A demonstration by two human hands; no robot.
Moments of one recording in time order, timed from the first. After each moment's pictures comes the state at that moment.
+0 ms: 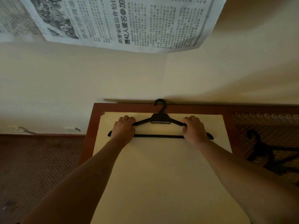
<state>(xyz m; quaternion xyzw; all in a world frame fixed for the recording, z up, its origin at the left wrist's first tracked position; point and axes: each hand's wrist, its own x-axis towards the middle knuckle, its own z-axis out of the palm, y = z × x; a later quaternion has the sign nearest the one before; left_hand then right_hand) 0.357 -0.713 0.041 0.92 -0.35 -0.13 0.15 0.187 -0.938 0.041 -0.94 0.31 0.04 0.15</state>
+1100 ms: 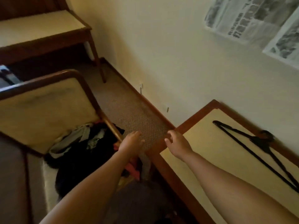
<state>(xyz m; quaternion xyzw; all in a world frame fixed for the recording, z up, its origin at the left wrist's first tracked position) 0.123 -0.329 0.086 0.96 0.10 -0.11 0.23 0.167 -0.533 0.098 -0.94 -0.11 0.17 0.26</state>
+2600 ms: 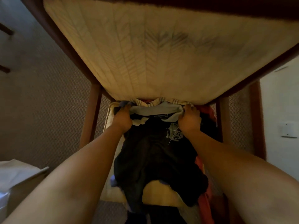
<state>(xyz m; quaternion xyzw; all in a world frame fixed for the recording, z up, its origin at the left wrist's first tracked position) 0.067 0.145 -0.178 0.77 0.50 -0.18 0.36 0.262 -0.018 -0.168 -0.92 -0.29 0.25 0.06</state>
